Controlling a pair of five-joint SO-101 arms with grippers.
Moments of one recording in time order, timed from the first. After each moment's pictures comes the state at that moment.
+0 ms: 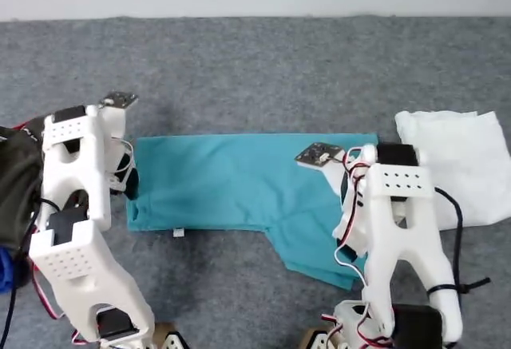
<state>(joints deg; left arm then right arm) -19.7 25.8 0.7 83.1 -23.7 -0.2 -18.5 34.2 96.4 47.8</state>
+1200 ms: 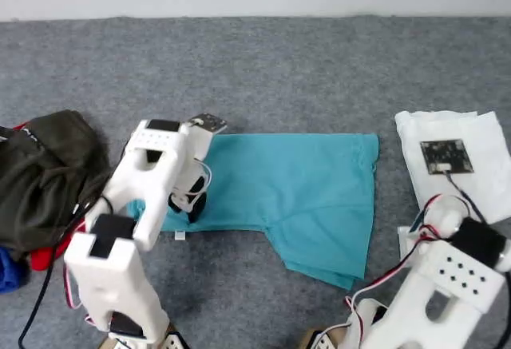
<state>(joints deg) 4.9 20.1 18.2 76.4 -15.3 30.7 -50.6 44.0 89.7 32.9</state>
